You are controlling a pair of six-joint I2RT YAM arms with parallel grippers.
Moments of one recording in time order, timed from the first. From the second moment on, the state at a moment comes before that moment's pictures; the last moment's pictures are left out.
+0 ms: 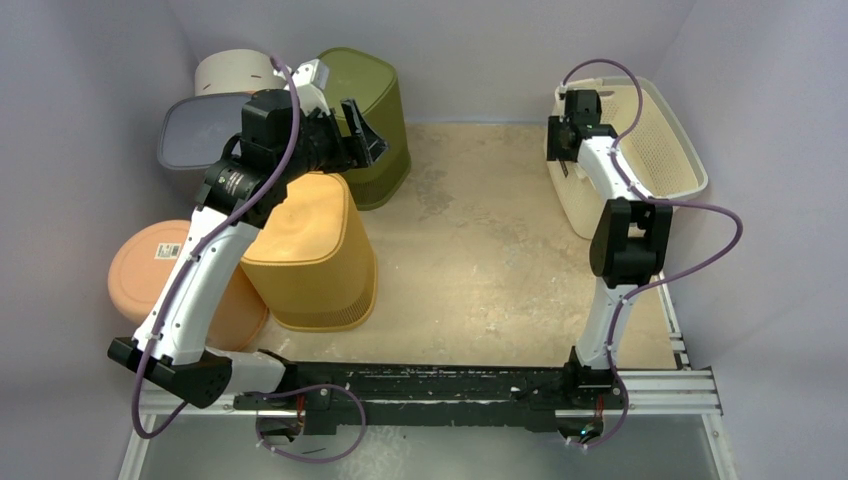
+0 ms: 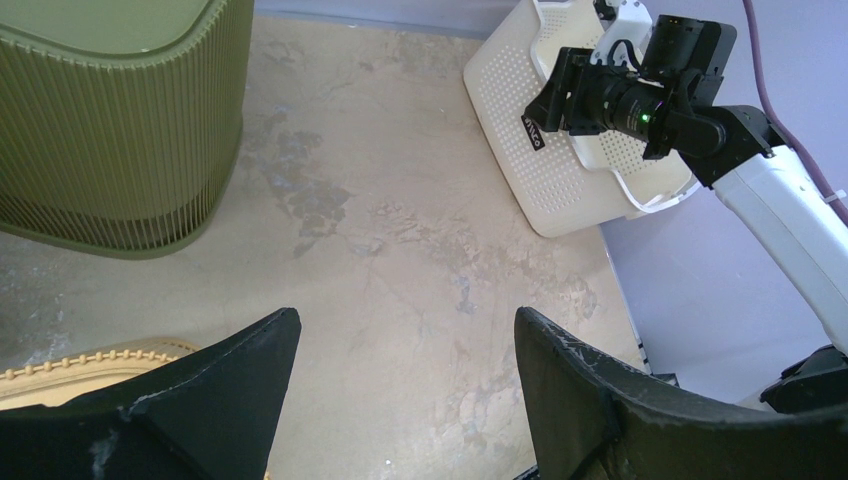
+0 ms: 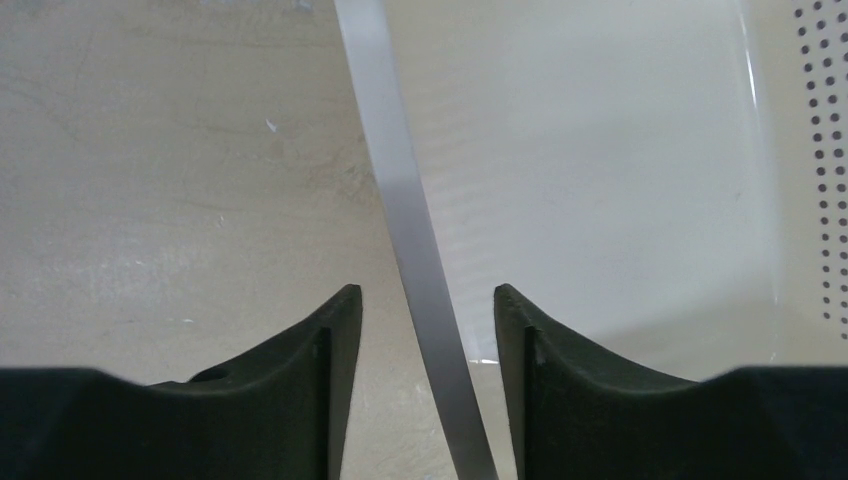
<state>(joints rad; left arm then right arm) -0.43 1.32 1.72 -0.74 0.13 -0.52 0.01 2.04 1.80 -0.54 0.22 -0.03</state>
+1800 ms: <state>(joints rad) -0.43 1.26 2.10 -1.00 0.07 -0.48 0.35 1.56 0.86 1.04 -0.13 1.44</state>
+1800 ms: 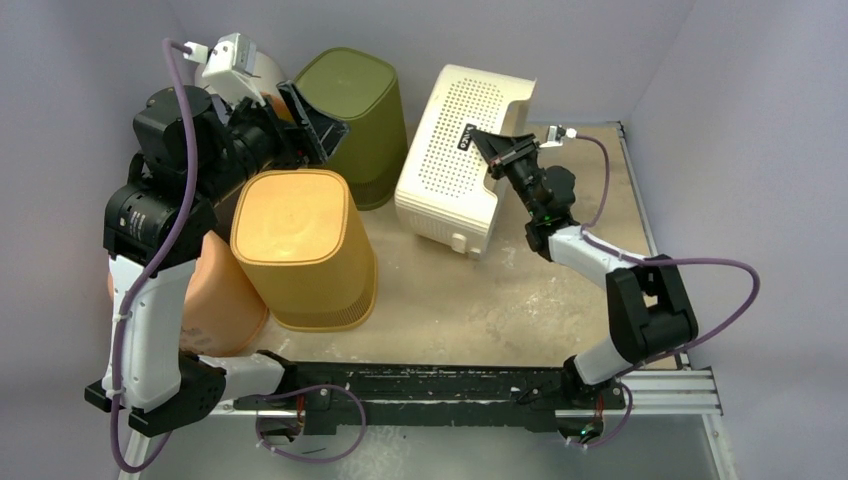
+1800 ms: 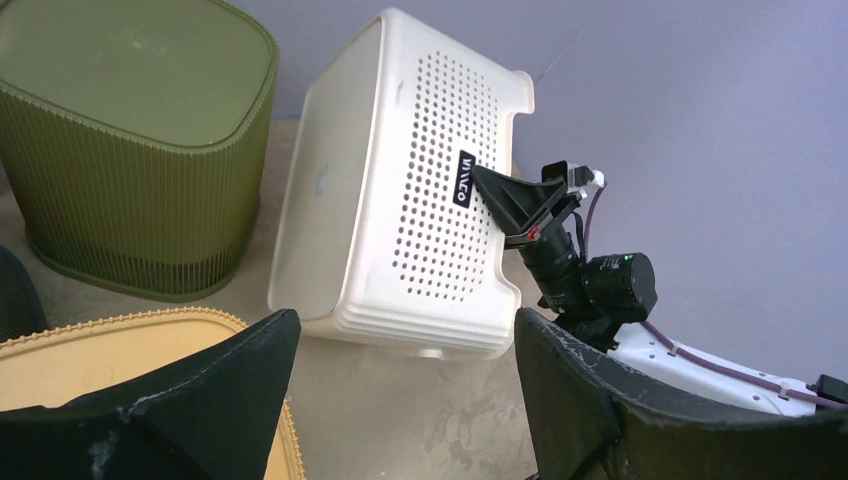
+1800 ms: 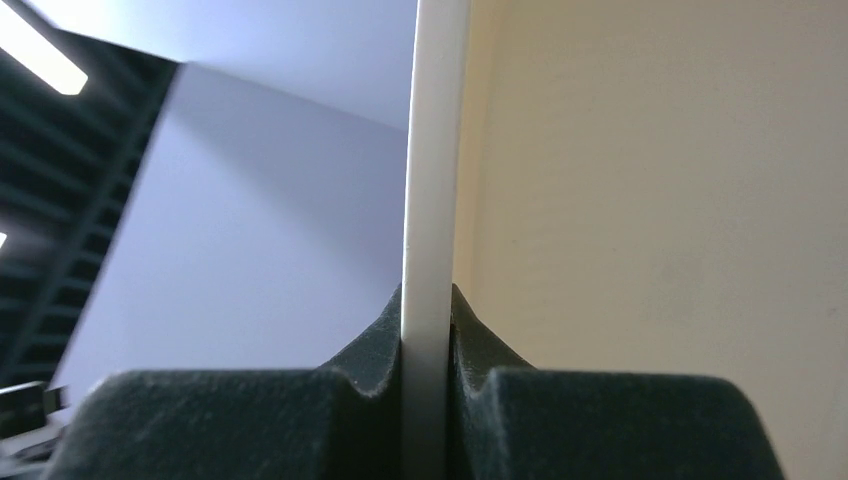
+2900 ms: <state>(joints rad) -0.43 1.36 2.08 -1.00 0.07 -0.47 0.05 1.70 0.34 1.49 -0.06 1.88</state>
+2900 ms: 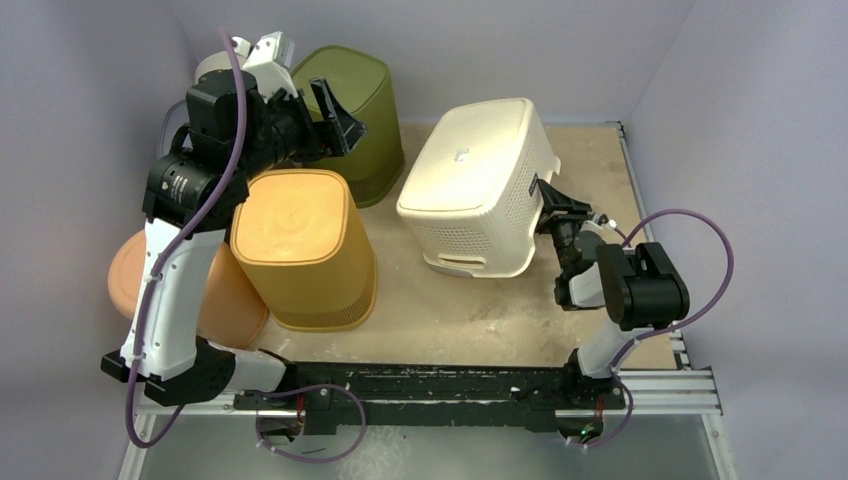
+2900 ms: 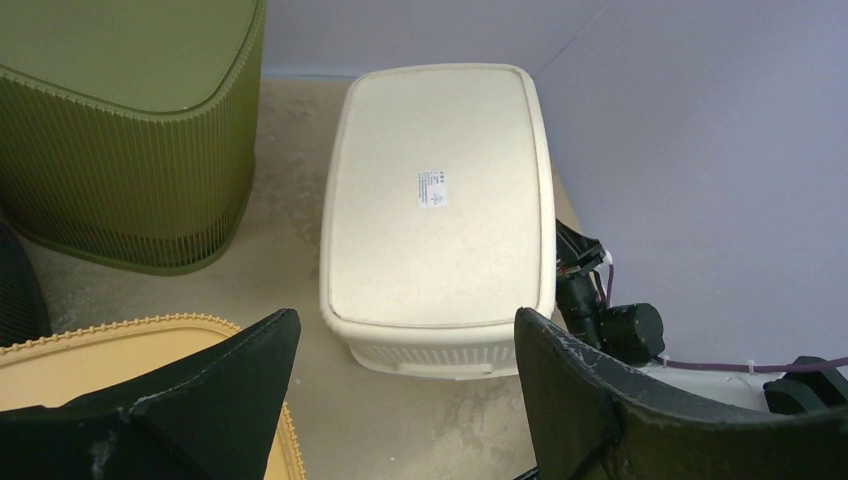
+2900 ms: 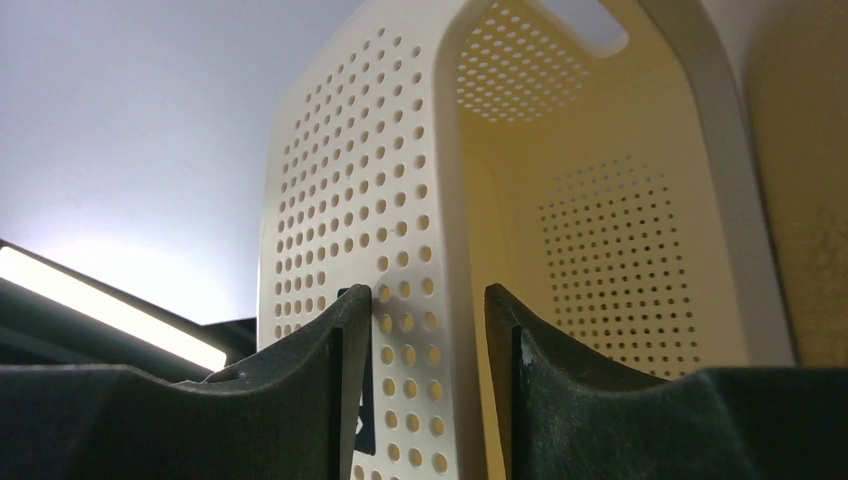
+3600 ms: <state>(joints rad) -0.43 1.38 2.02 -0.99 0.08 -0.47 -0.11 1.90 0.34 1.47 -0.26 1.78</state>
